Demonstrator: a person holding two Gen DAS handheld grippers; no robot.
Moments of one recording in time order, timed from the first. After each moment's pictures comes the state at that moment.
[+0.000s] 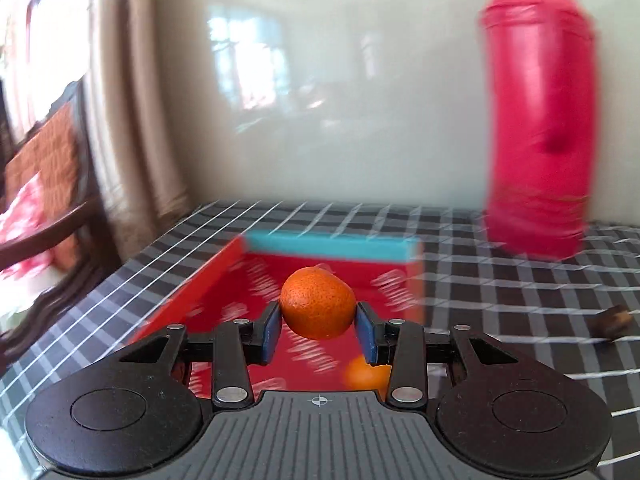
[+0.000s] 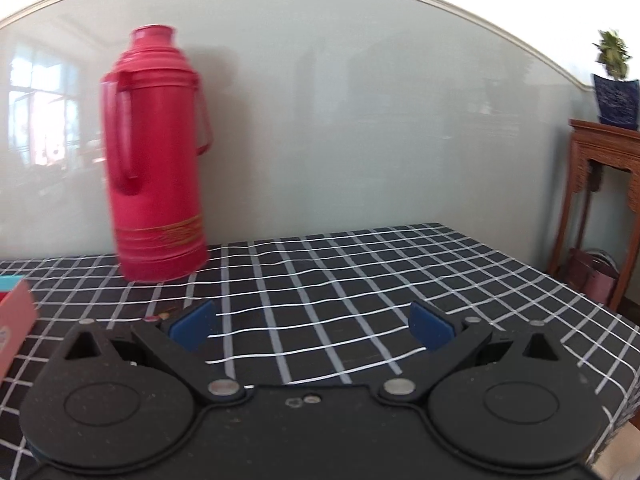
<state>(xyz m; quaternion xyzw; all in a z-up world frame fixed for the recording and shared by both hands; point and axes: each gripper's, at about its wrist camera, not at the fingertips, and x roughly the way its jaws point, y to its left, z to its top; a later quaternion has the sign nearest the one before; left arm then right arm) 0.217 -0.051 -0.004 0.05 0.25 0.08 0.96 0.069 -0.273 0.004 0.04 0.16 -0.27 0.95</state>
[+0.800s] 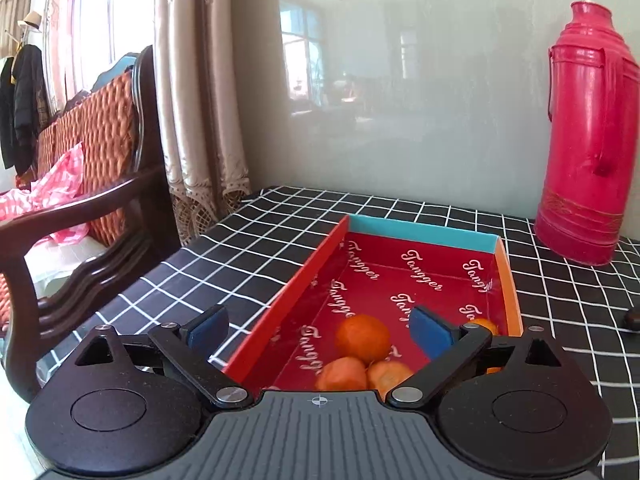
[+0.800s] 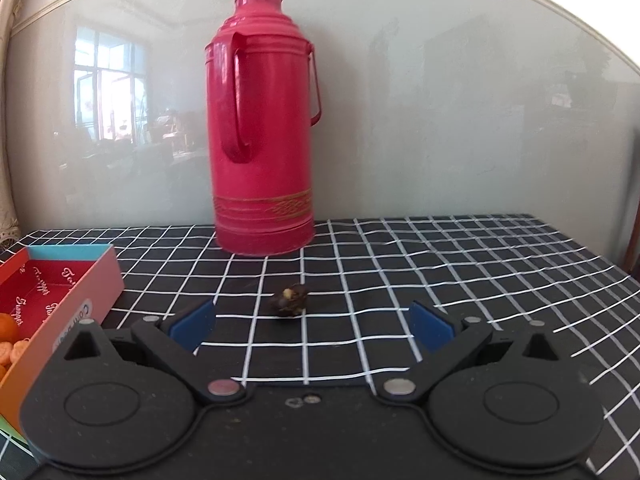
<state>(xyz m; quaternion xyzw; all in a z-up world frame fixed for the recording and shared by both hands) 0.168 0.022 0.007 0.02 0.24 0.11 0.96 0.112 -0.226 -0.006 0.05 0.20 -0.18 0.96</state>
